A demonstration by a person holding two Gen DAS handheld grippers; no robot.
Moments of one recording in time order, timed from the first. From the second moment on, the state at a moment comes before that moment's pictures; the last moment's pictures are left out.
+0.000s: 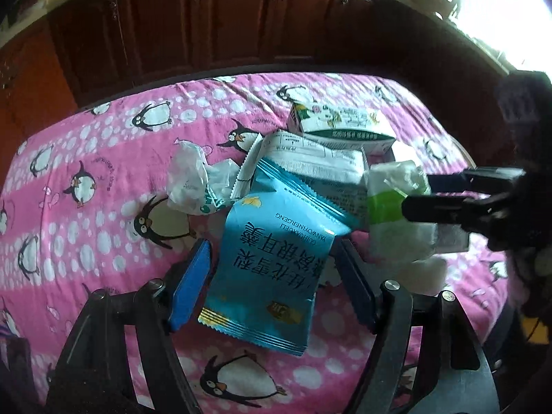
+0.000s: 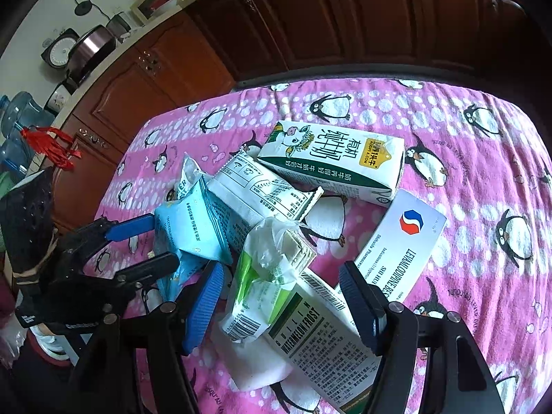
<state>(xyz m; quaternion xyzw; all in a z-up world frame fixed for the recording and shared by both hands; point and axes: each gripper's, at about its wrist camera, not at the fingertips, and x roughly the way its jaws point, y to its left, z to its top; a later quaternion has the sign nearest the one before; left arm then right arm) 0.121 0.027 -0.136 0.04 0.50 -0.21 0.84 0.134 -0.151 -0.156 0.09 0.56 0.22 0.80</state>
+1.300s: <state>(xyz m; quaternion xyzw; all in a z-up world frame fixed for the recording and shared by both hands) 0.073 -0.062 -0.056 0.00 0.43 -0.23 0.87 0.060 -0.260 -0.072 0.11 0.45 0.18 0.87</state>
